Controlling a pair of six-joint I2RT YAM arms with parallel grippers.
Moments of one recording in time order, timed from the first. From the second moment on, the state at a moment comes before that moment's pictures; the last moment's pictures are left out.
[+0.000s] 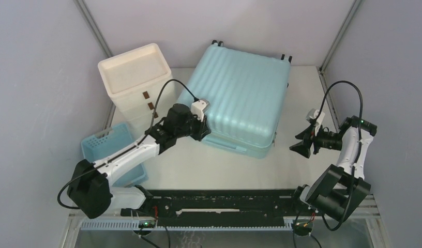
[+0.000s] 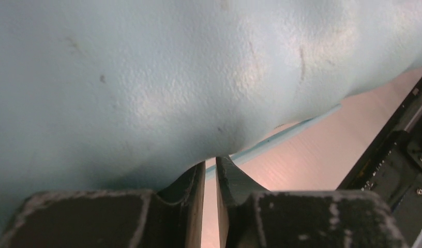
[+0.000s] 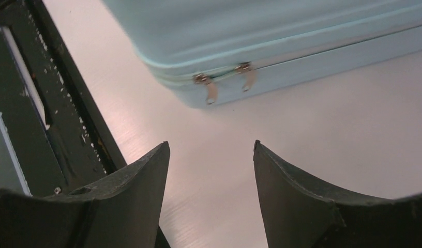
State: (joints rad) left arm -0.65 1.24 0.84 -0.14 0.22 -0.12; right arm -0.62 1.24 1.05 -1.56 -1.11 -1.61
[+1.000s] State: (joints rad) left arm -0.60 0.95 0.78 0.02 0.16 -0.21; right arm -0.33 1.28 0.80 -0.91 -1.17 -1.42
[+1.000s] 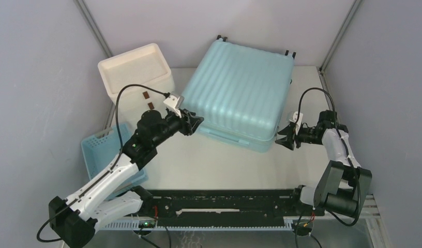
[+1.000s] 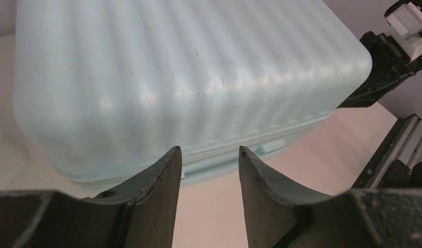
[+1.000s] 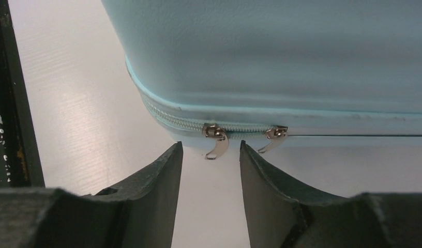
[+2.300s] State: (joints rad) left arm -0.48 0.91 0.80 -0.16 -0.15 -0.18; right arm -0.26 1.24 0.80 -0.82 -1.03 -1.23
